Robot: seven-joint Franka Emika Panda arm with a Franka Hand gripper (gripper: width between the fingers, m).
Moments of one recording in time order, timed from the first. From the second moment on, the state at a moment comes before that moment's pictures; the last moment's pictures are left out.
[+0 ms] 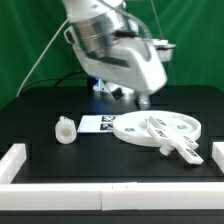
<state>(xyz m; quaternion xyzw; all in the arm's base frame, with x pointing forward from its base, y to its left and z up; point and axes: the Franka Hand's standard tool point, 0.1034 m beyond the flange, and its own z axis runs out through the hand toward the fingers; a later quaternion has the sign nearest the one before) 0.527 0.000 0.103 -0.87 0.45 0.17 0.08</state>
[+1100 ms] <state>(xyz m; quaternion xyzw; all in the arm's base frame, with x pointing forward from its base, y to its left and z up) 0.543 0.027 0.054 -0.90 0.41 0.15 0.05</state>
